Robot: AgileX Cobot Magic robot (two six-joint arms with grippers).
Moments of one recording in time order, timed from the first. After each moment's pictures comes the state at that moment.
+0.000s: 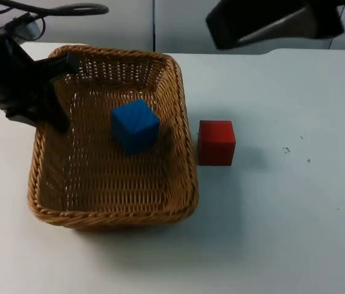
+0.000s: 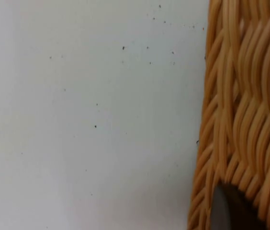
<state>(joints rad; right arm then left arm) 0.79 1.23 -1.03 0.19 0.61 -0.17 -0.07 2.08 -1.32 -0.68 0.82 0.36</state>
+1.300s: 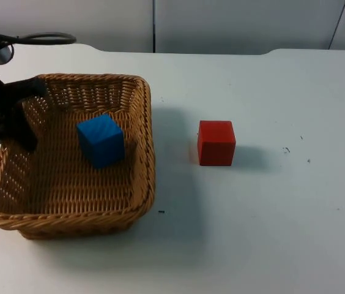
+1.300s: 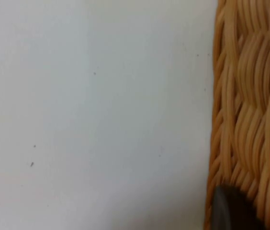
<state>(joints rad) 0.79 1.09 -1.03 0.19 0.62 -0.16 0.05 2.18 -1.34 -0.63 0.83 0.45</state>
